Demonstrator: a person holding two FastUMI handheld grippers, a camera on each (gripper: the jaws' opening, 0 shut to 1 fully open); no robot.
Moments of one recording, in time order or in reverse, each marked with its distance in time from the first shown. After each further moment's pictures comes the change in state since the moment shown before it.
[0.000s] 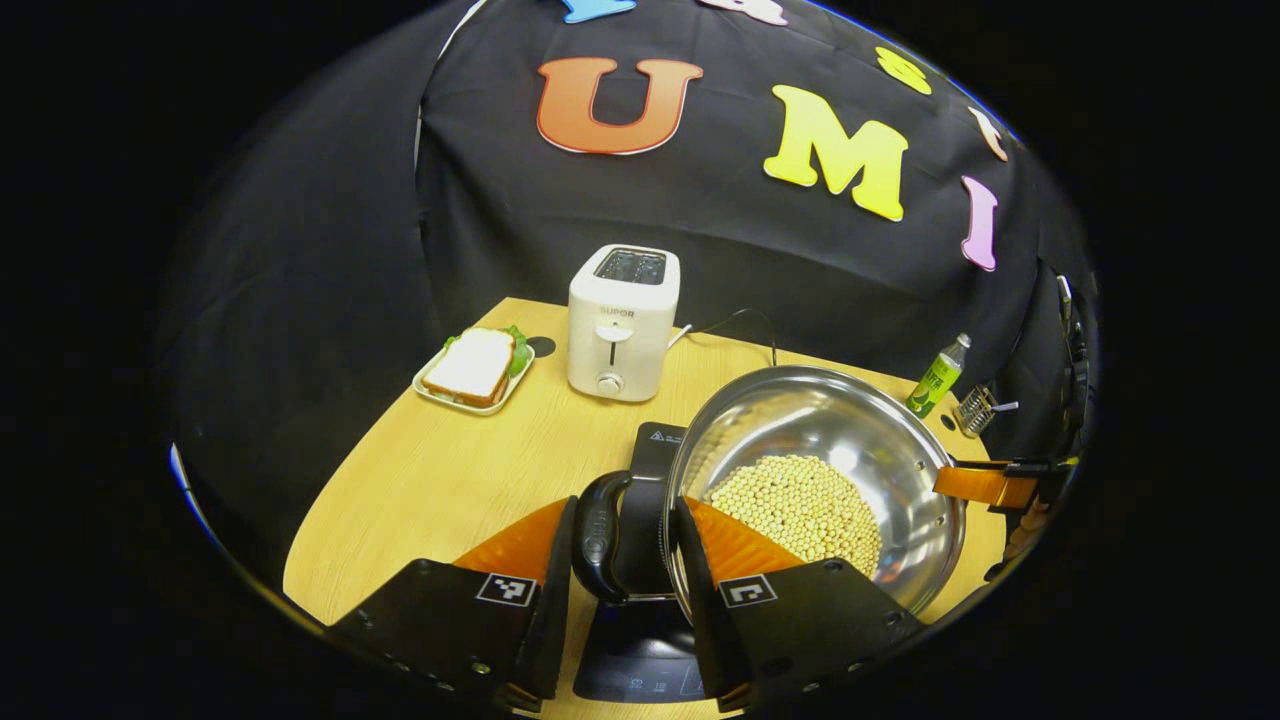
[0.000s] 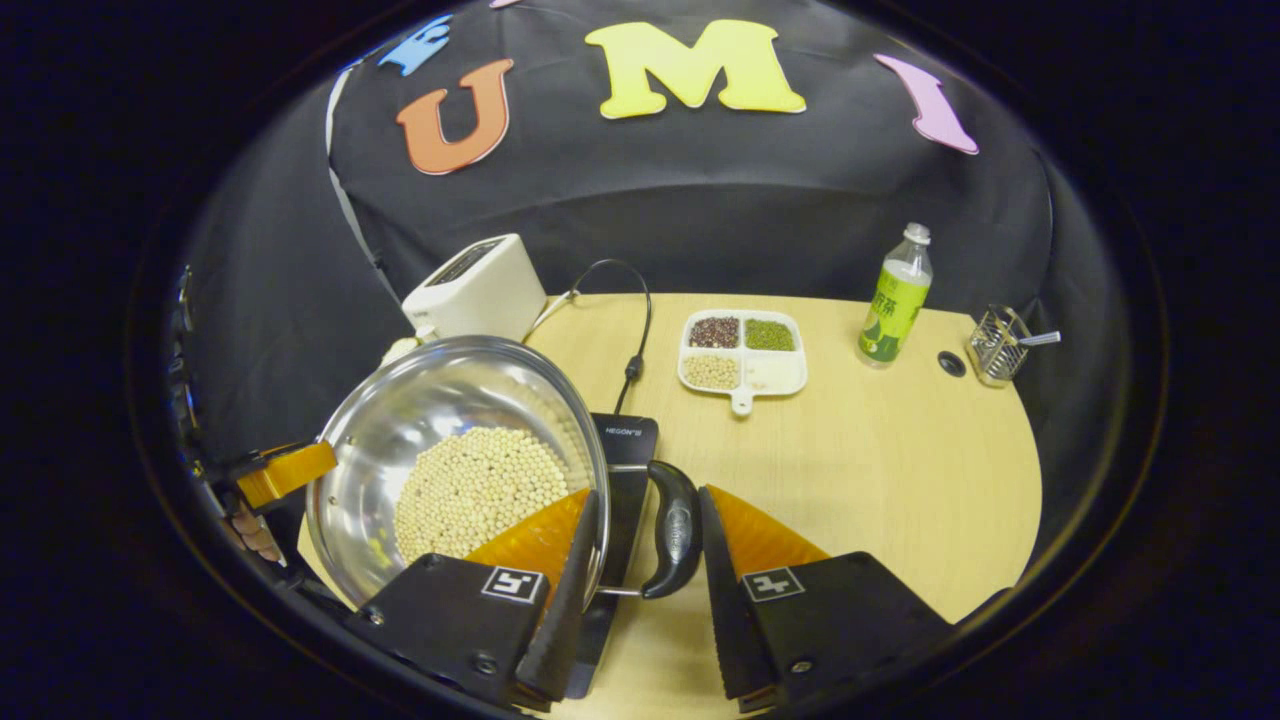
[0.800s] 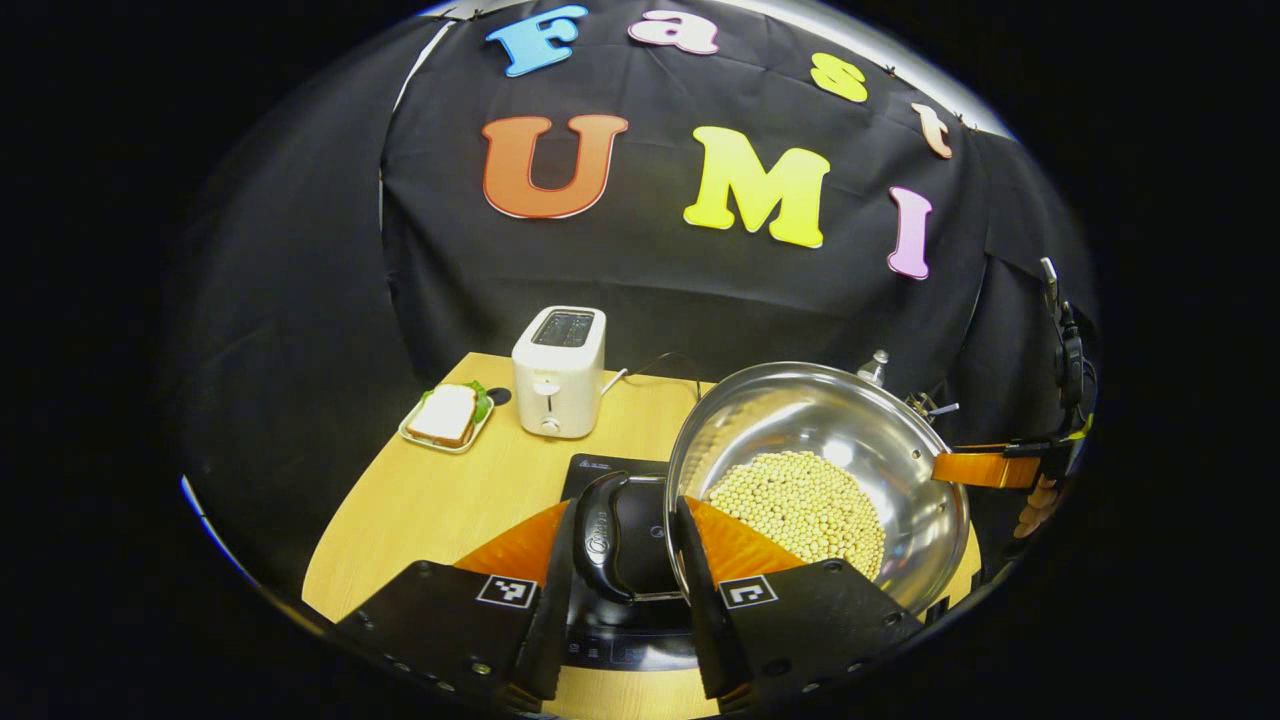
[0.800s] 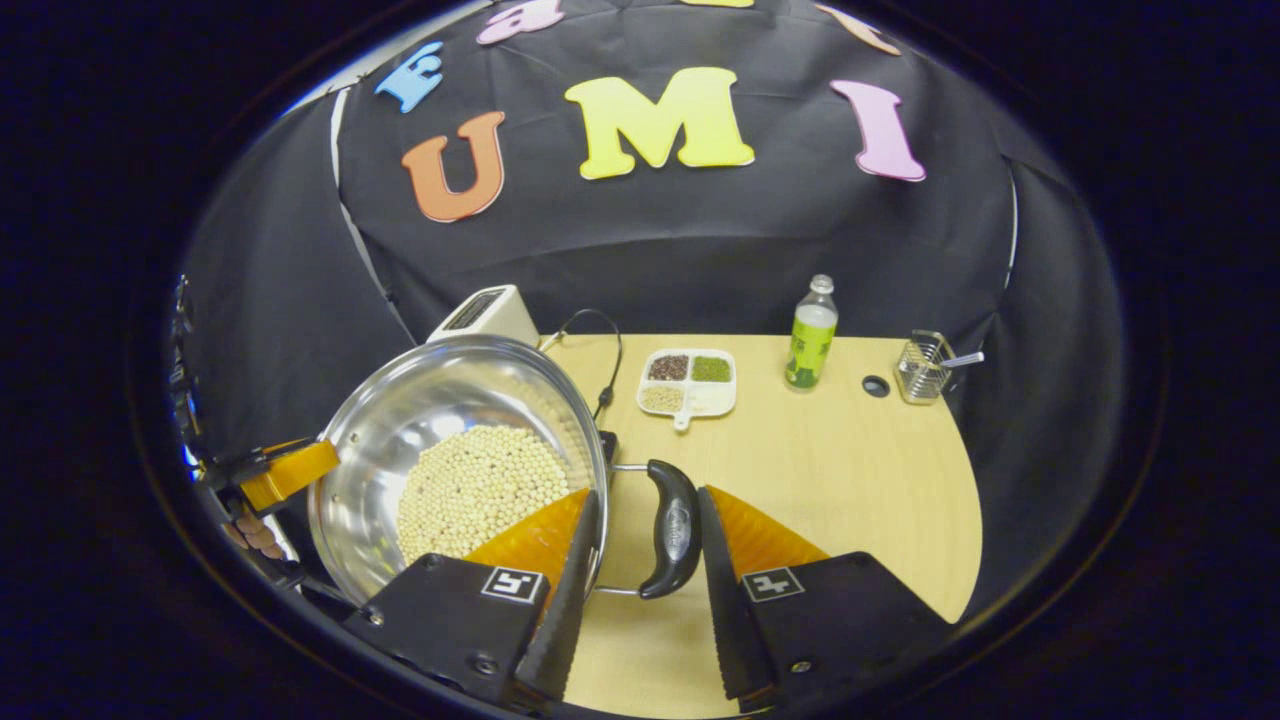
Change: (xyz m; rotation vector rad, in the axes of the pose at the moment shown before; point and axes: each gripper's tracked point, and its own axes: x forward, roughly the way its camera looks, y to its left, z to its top) left arm -0.100 -0.066 0.034 0.073 -0.110 -0.071; right arm -0.131 -0.036 0.022 0.007 -0.075 -0.014
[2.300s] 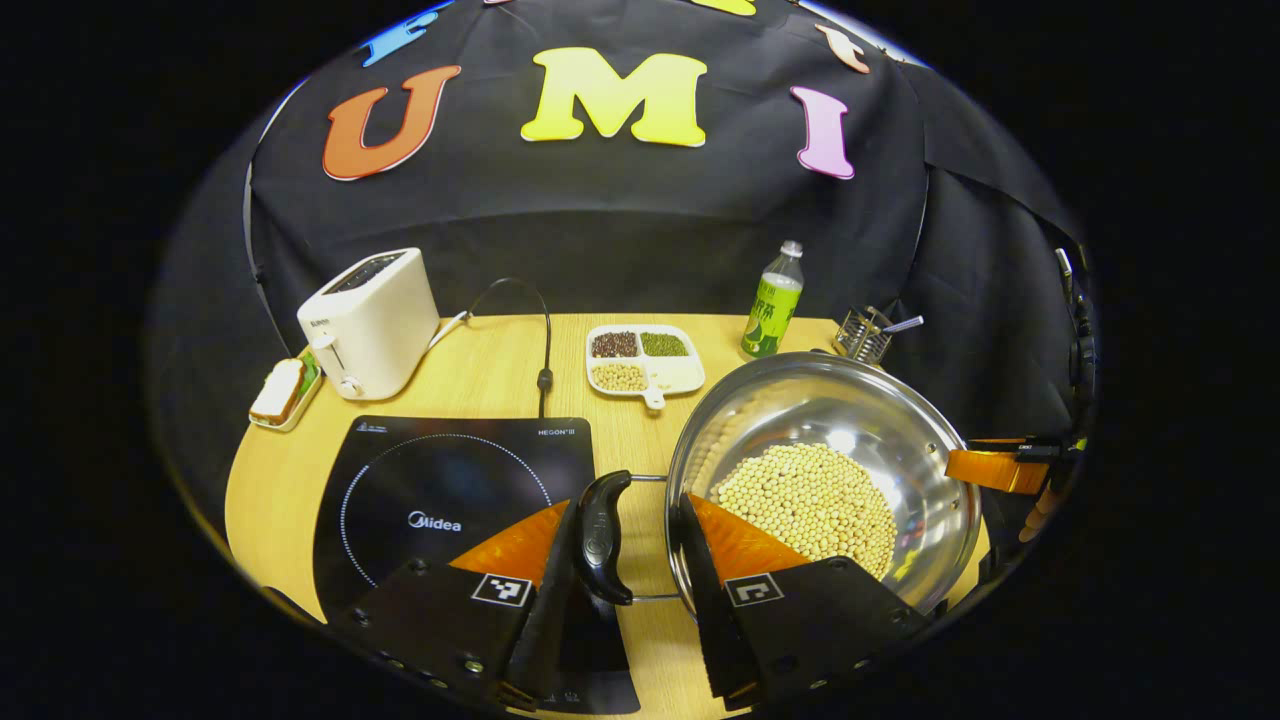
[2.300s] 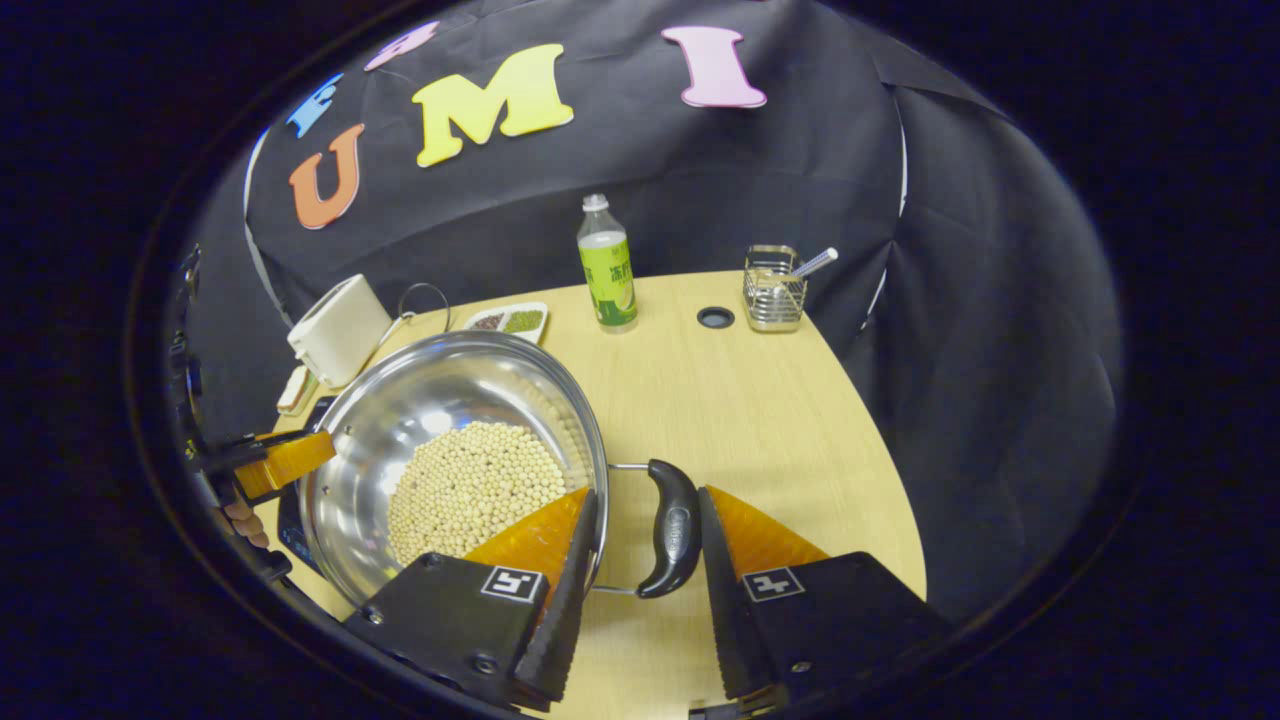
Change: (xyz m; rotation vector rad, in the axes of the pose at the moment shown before) left arm 0.093 -0.209 -0.077 0.126 0.122 -0.172; right arm -0.010 -0.226 -0.073 0.144 0.011 -0.200
